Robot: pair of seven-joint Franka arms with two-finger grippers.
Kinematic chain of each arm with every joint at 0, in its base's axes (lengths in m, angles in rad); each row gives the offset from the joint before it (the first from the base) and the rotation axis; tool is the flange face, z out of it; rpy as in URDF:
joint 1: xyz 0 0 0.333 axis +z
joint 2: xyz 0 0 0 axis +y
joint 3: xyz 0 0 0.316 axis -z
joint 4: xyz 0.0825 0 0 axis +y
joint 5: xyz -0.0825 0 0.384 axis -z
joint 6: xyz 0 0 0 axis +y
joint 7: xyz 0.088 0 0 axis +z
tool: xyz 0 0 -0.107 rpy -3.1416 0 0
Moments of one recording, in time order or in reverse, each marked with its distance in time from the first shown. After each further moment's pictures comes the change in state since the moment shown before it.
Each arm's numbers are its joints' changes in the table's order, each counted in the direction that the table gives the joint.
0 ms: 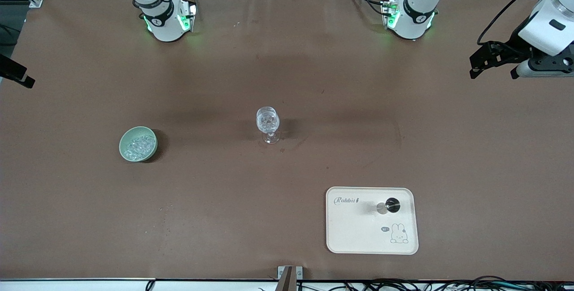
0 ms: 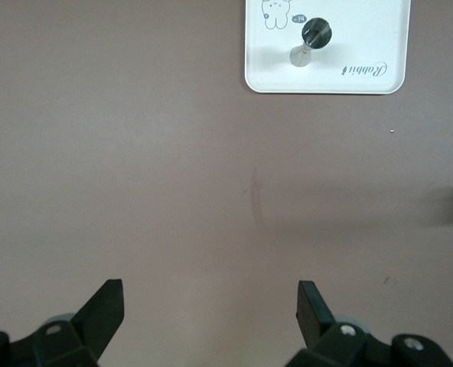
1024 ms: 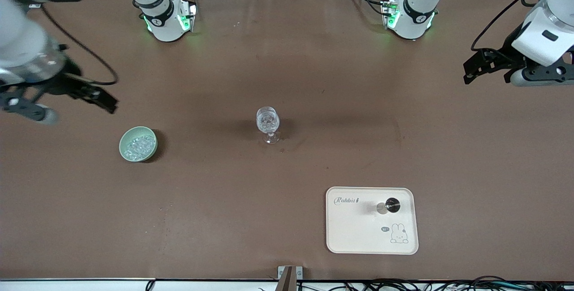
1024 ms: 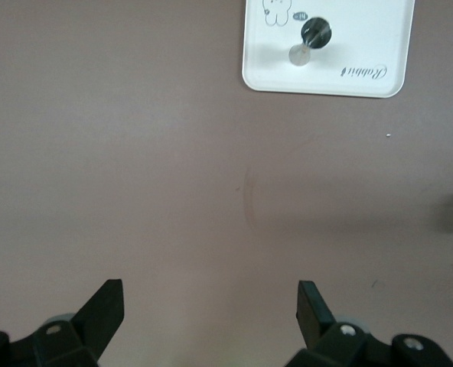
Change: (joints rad) left arm -0.015 0.015 0.010 -0.008 0.000 0.019 0.069; right arm 0.121 0.099 -0.143 -0.017 0.139 -0.049 -0.431
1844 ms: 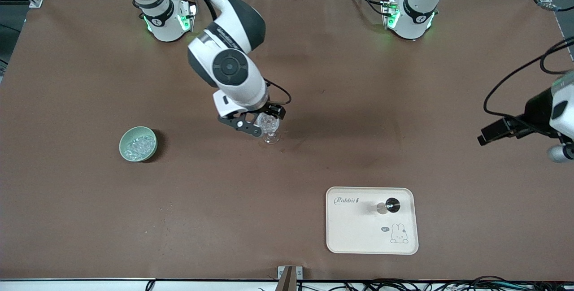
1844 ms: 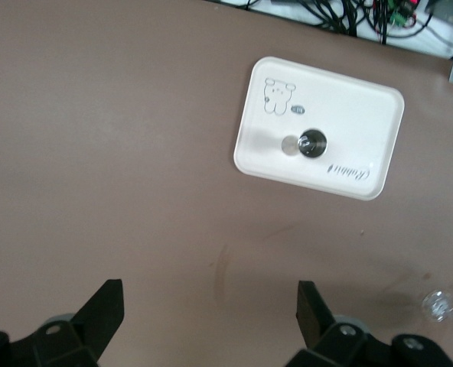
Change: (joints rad) left arm 0.281 0.392 0.313 -0.405 -0.078 -0.018 0.159; right arm 0.262 0.387 -0.339 -0.001 -0.070 -0.319 -0.678
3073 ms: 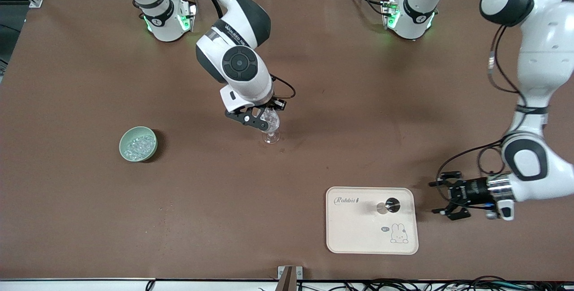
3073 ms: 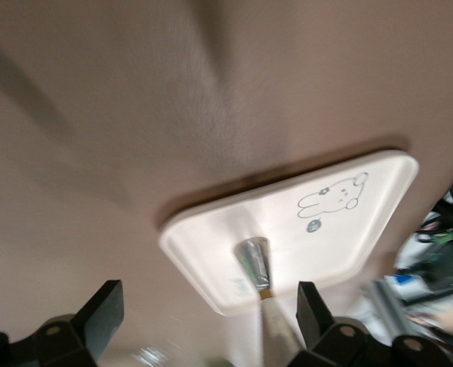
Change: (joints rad) left arm 0.110 0.642 -0.092 -0.064 0.556 -0.372 0.497; right arm 0.050 0.018 -0.008 0.072 -0.007 -0.047 -0.003
